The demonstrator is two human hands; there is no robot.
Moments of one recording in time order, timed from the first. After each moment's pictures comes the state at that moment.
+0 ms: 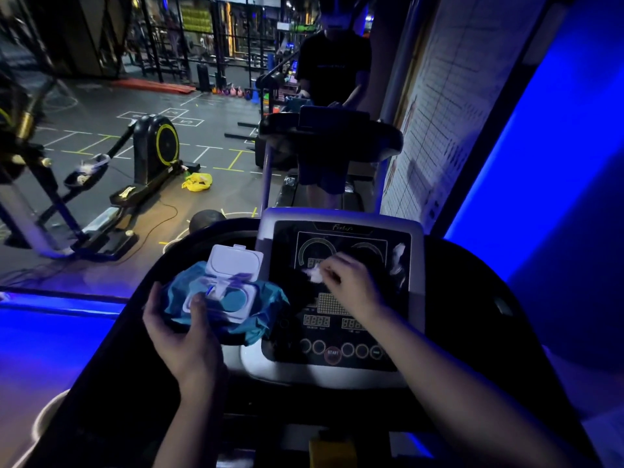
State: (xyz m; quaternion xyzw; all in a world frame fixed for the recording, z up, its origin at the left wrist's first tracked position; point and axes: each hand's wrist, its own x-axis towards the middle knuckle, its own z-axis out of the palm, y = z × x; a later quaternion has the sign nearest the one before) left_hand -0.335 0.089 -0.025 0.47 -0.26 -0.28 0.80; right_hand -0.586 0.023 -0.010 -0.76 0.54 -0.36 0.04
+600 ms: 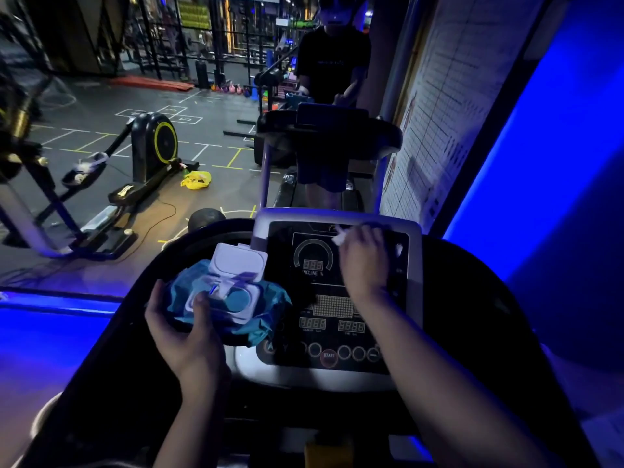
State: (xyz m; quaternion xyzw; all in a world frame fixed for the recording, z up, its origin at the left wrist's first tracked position) left_hand -0.350 0.087 -0.017 0.48 -0.27 -0.27 0.79; right_hand -0.594 -0.002 0.015 -0.63 0.69 -0.32 -0.18
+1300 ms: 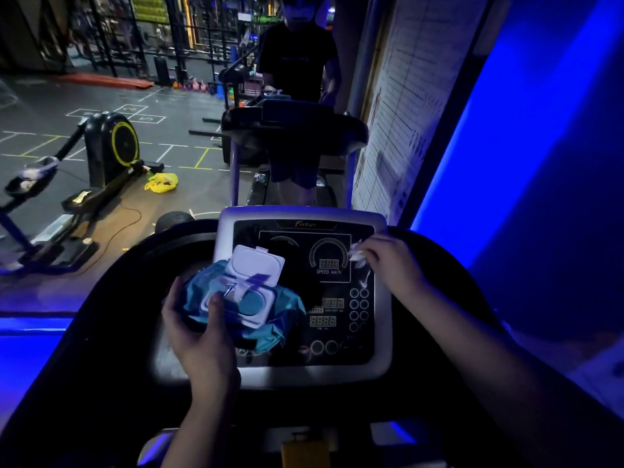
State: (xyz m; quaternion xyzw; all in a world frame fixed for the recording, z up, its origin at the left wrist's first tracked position) left_hand -0.406 0.095 -0.018 0.49 -0.29 -0.35 0.74; right_hand -0.715 0.033 0.023 -0.74 0.60 -0.32 -0.05
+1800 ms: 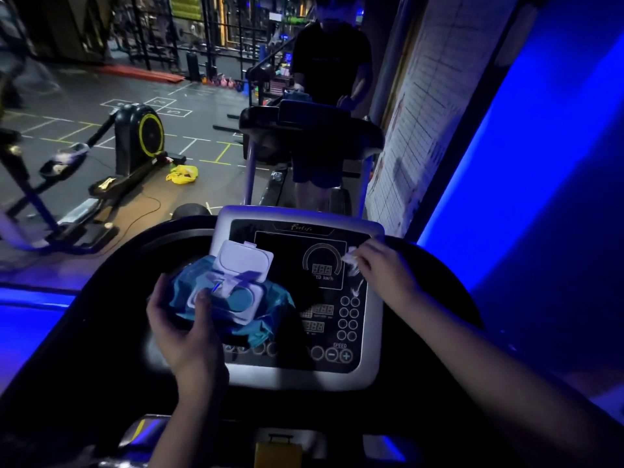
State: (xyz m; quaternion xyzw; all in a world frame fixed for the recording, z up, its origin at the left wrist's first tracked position) left_hand -0.421 0.100 -0.012 0.47 -0.27 -0.31 0.78; right_hand -0.725 0.033 0.029 -0.77 0.56 -0.30 -0.08
